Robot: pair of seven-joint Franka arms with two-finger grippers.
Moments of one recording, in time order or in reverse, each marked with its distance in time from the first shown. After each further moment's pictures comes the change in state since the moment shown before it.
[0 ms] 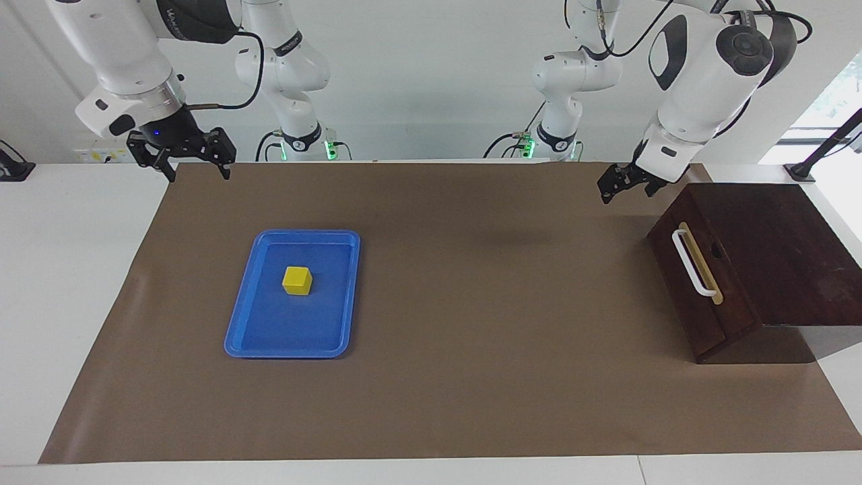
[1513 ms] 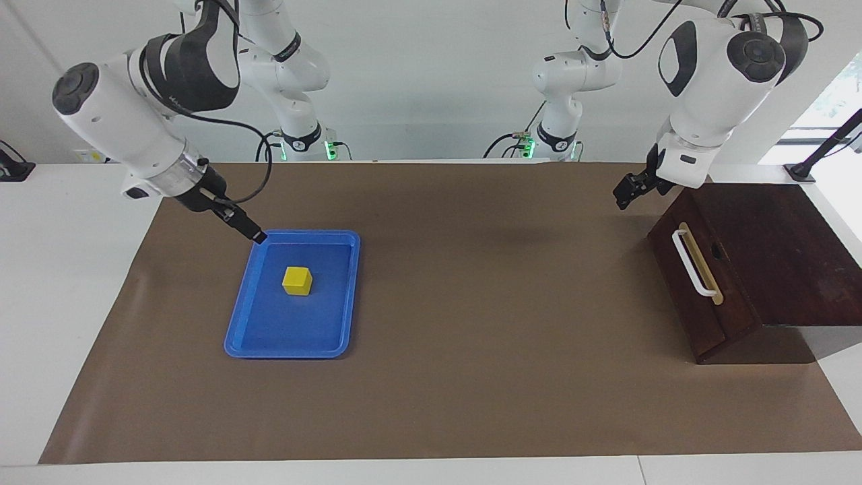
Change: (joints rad) left arm 0.040 0.002 -0.027 -0.012 0.044 0.000 -0.112; right arm 0.005 0.132 -0.003 0.006 0.197 0.135 0.553
